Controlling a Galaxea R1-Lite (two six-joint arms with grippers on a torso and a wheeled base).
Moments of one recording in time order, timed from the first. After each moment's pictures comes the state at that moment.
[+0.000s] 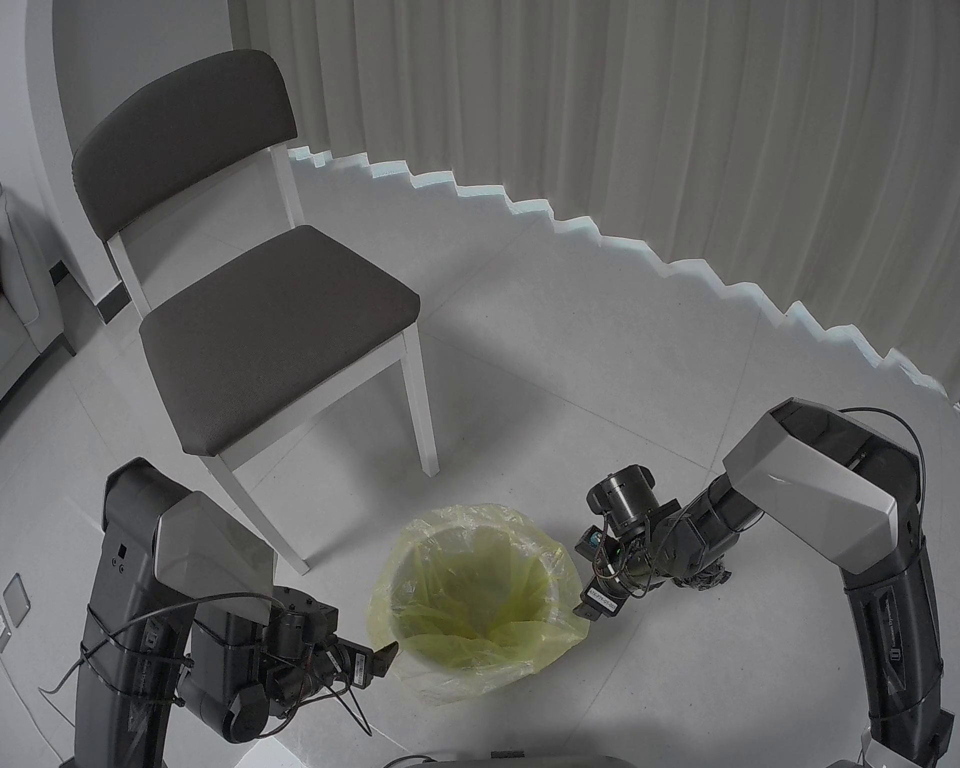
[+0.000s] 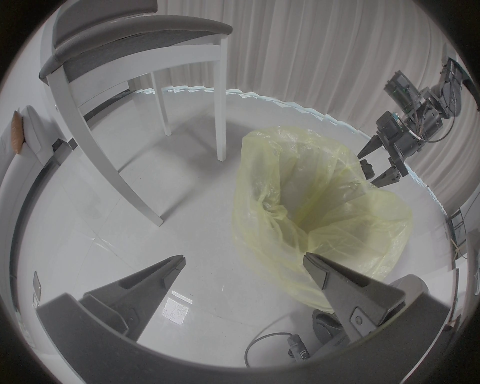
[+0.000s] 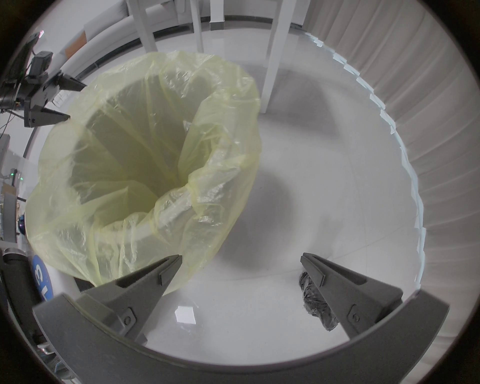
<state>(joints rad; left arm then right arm) -0.41 2.53 -0.29 -1.55 0.05 -0.06 0.47 2.52 -1.31 -0.15 -0.09 -0.46</state>
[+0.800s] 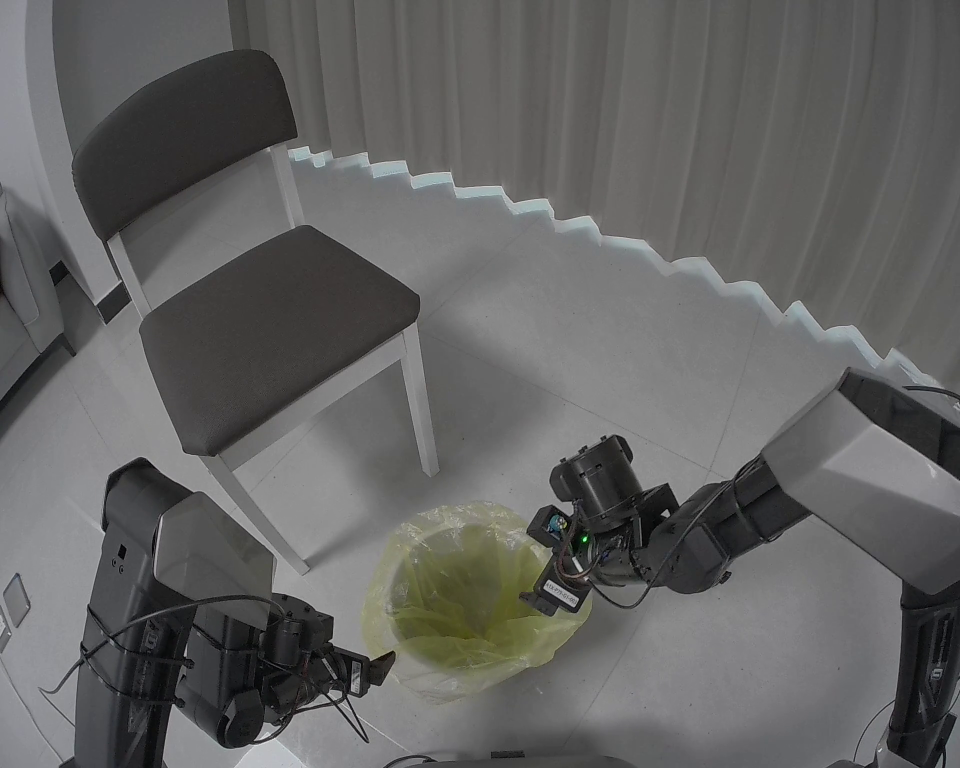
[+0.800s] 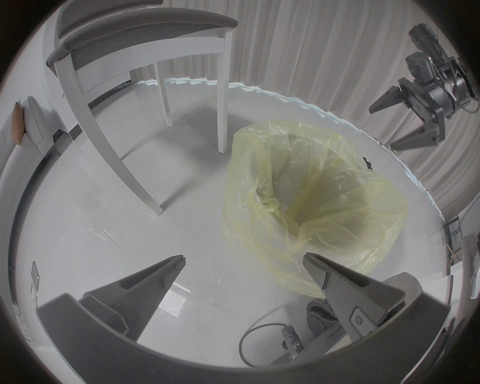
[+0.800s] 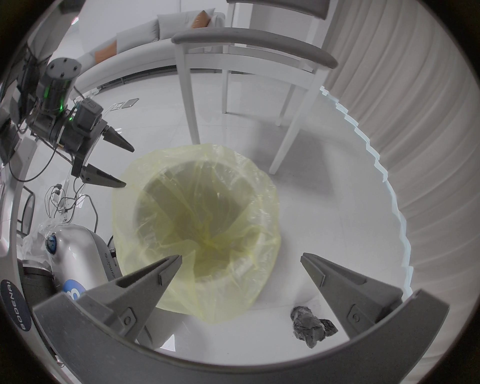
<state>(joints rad) -0.42 2.53 -0.24 -1.55 0.05 -0.11 0.65 2.28 -1.19 -0.24 -0.11 -0.45</state>
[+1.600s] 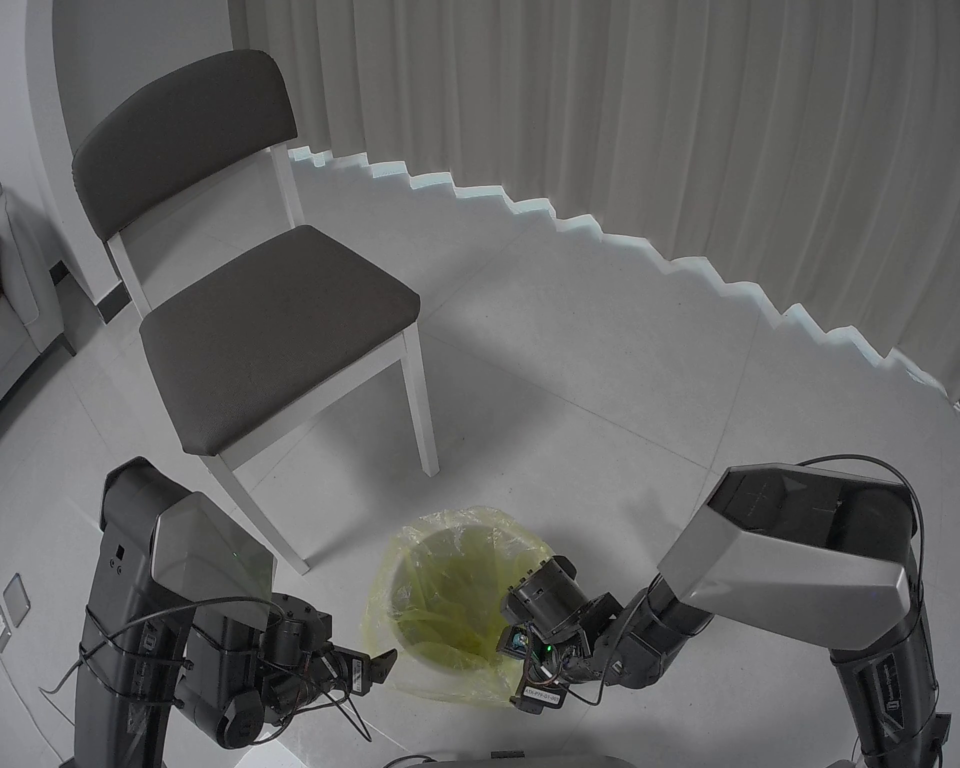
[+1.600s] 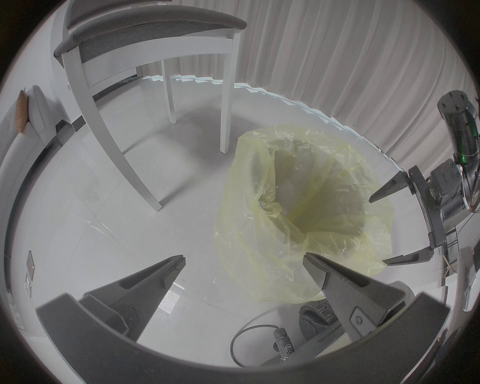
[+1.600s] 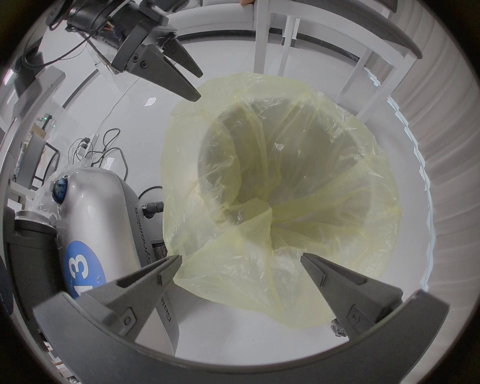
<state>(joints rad) -0.43 2.52 -0.24 -1.55 0.05 -0.17 0.79 2.46 -1.08 -0.31 -0.10 -0.46</state>
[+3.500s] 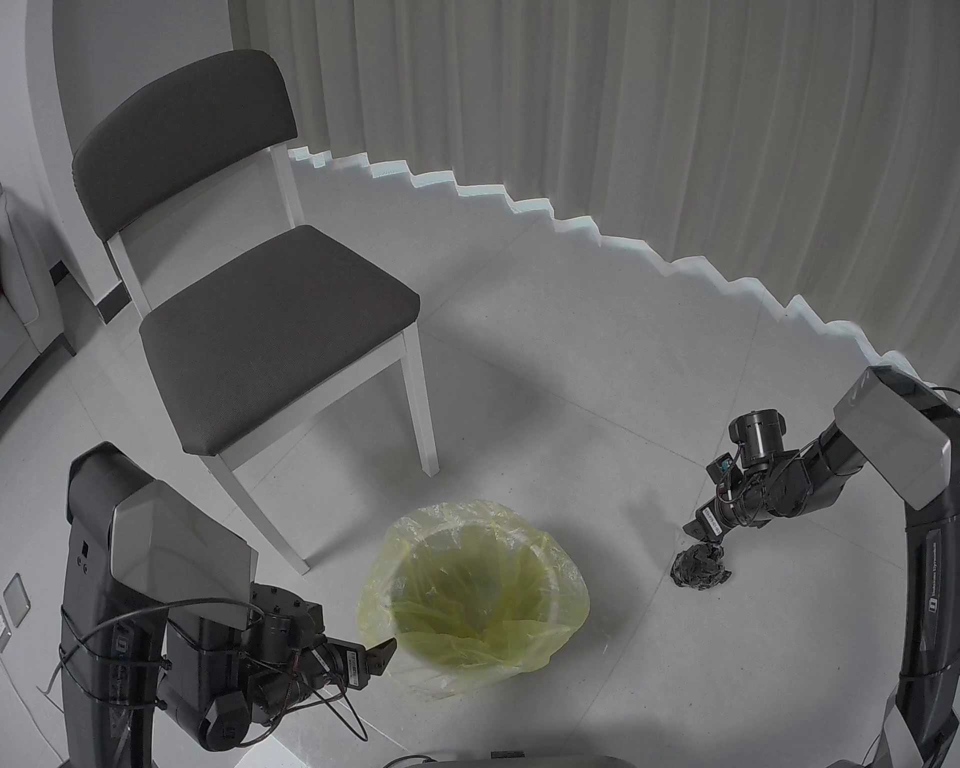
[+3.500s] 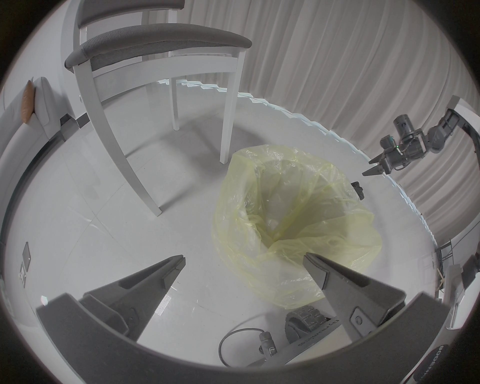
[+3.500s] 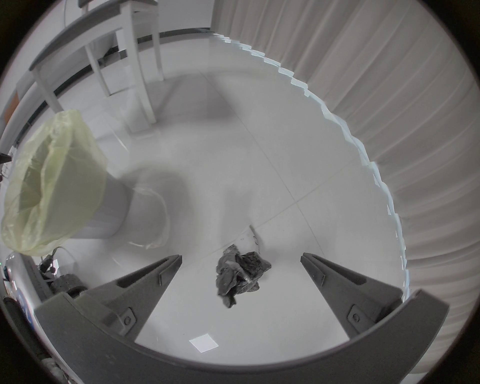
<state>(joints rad) -0.45 2.41 -0.18 -1.55 0.06 -0.24 0.08 2.44 -1.24 -0.34 -0.08 -0.42</state>
